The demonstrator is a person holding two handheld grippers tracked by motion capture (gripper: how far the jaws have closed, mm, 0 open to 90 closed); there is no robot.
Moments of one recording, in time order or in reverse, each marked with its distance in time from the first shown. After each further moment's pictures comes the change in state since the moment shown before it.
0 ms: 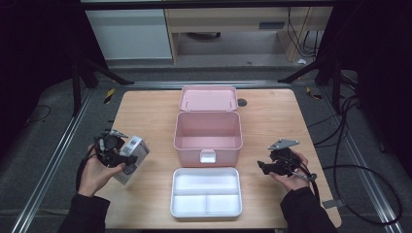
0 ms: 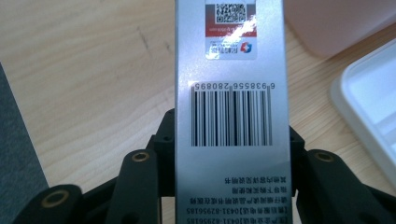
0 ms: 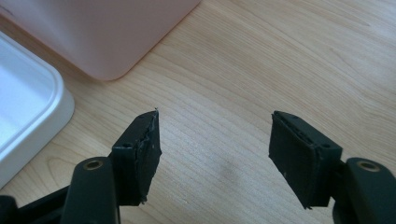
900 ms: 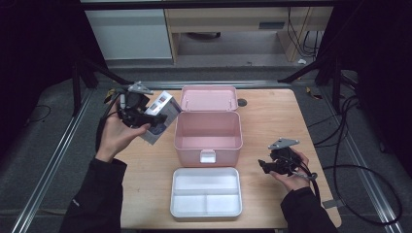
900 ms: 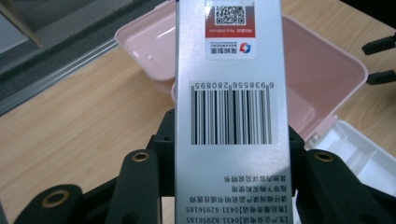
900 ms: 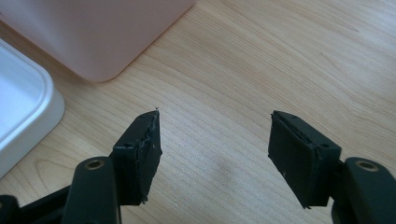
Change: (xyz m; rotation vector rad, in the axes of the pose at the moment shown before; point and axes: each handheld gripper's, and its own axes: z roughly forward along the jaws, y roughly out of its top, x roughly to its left) left arm -0.061 0.133 -0.057 -0.235 -0.087 0.194; right arm -0.002 0.001 0.000 -0.003 -0.023 -0.019
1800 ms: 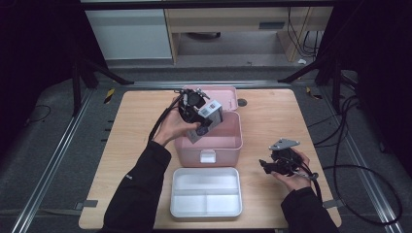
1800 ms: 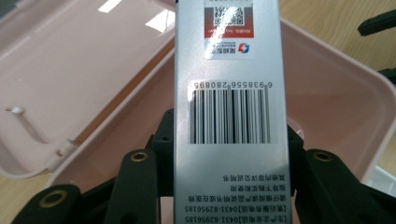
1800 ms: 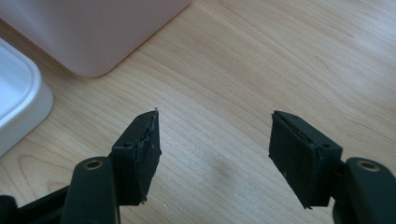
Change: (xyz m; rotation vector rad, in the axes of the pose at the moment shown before) left arm -0.039 0.041 0.145 0.158 -0.162 0.122; right arm -0.003 -0.004 0.003 -0.013 -0.011 -0.035
